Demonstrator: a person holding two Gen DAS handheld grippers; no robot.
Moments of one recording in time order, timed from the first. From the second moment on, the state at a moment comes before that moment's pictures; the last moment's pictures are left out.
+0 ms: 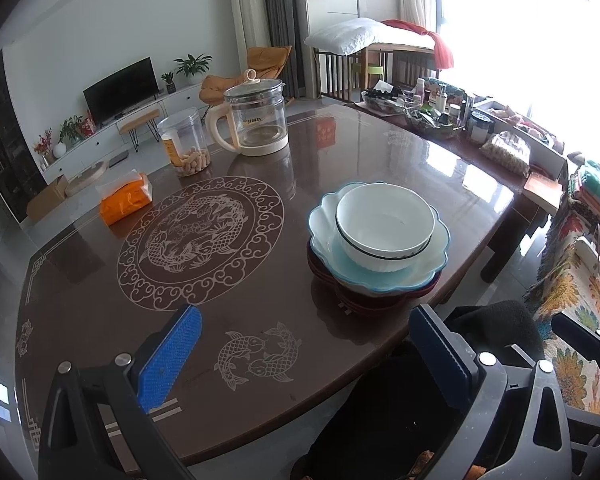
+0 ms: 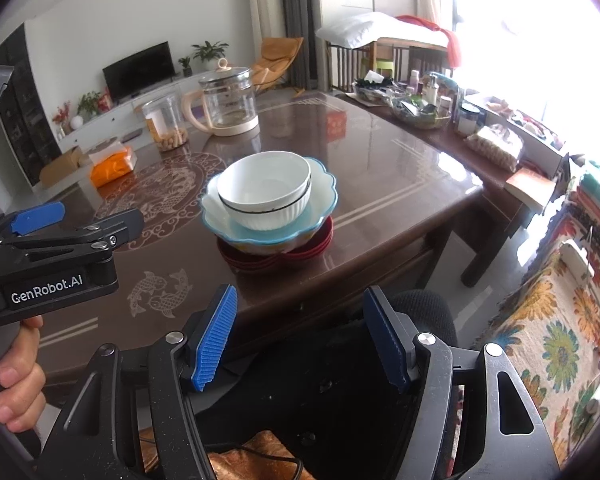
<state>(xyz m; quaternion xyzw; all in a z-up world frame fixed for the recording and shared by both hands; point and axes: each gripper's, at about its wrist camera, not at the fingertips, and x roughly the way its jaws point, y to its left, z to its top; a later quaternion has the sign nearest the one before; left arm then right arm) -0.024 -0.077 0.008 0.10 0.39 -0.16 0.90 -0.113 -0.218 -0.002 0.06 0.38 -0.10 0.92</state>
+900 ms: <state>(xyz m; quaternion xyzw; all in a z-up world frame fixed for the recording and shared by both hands) -0.014 -0.075 0.011 0.10 0.41 -0.16 0.89 -0.095 -0.220 0.004 0.08 0.41 -0.10 0.90</state>
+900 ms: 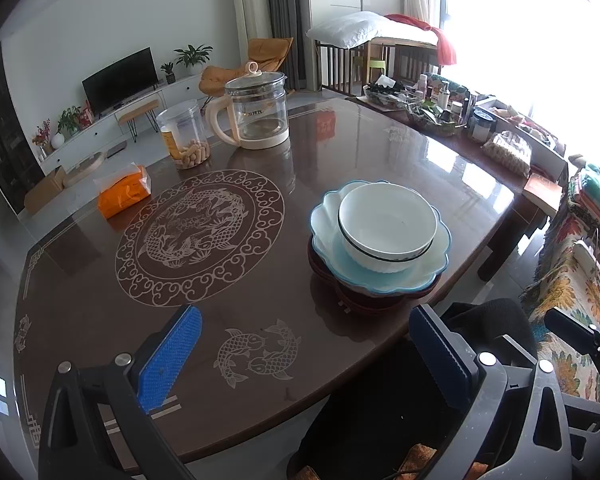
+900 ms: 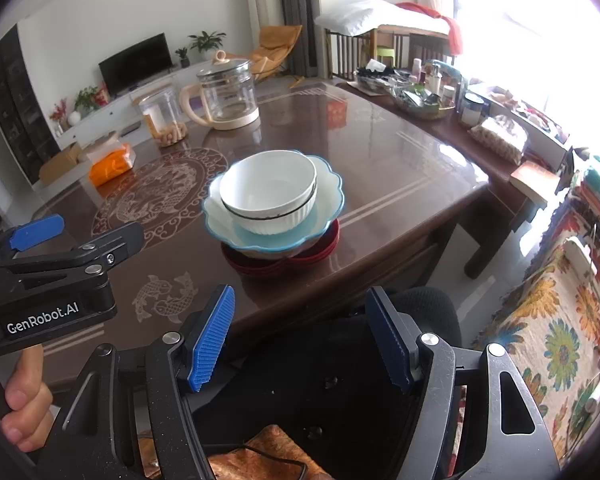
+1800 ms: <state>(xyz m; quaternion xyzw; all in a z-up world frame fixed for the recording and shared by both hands) -0.006 -0.075 0.004 0.09 0.42 -0.16 0.89 -0.090 -0.221 0.013 0.07 0.40 -0.11 0.91</state>
